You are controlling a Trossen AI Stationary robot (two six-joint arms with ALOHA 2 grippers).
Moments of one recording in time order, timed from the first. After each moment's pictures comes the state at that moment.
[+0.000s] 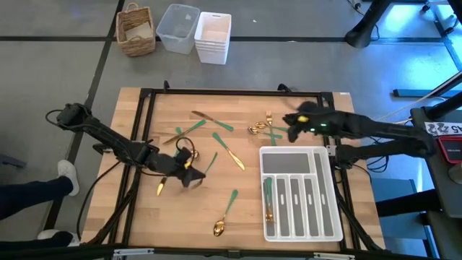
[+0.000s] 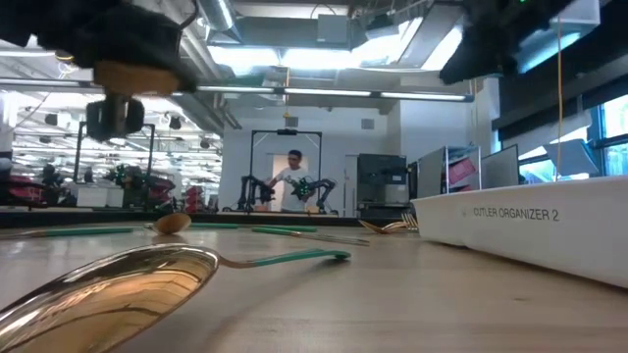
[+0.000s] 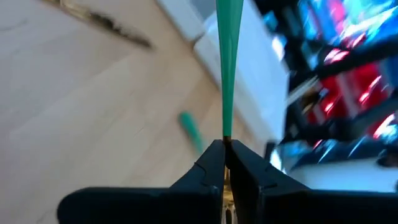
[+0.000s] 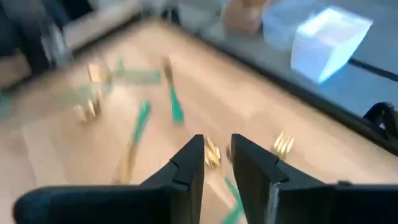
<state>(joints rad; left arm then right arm) -0.40 1.12 0.46 0.23 -0.30 -1.16 -0.15 0.91 0.86 -0.56 0.35 0.43</state>
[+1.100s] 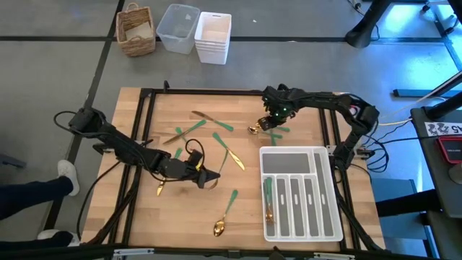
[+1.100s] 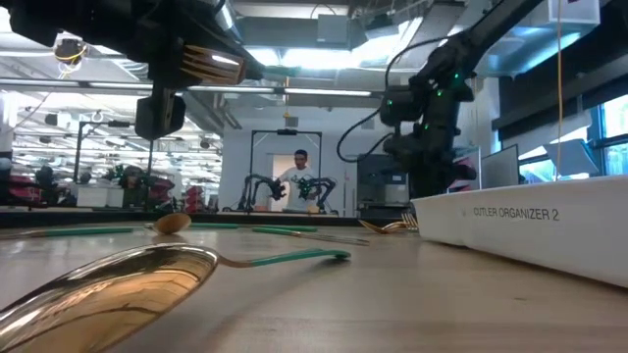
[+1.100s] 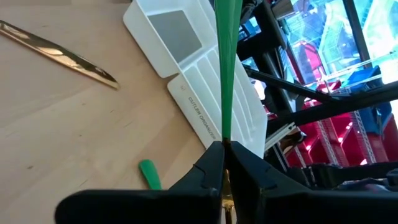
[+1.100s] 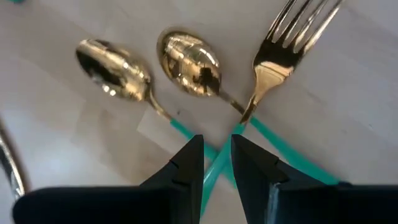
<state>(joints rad) -0.40 1.39 0.56 0.48 -0.41 -1.19 -0.59 1.74 1.12 -0.74 -0.19 0.45</state>
